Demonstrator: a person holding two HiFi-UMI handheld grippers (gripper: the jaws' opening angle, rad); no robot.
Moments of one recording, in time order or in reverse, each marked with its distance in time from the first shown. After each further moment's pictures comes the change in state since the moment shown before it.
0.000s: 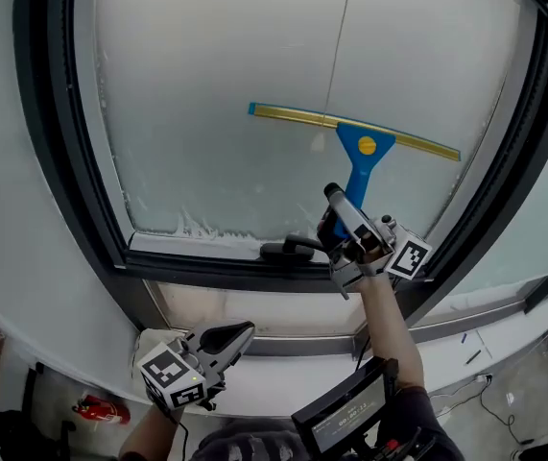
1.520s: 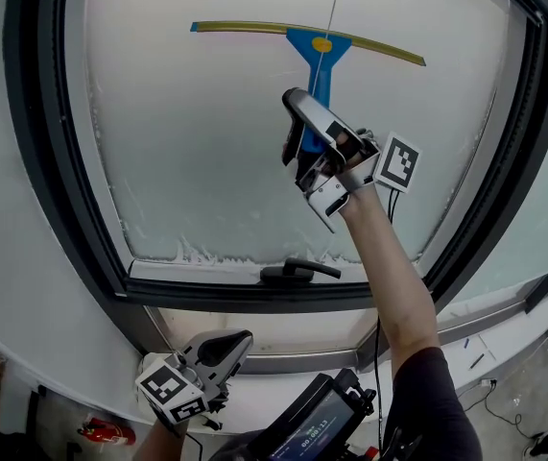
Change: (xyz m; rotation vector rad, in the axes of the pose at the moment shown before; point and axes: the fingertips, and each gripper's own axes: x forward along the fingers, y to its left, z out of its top) left arm 0.000 0.016 0.035 0.029 -0.093 0.001; right arm 0.162 -0.004 0.082 0.082 0.043 0.083
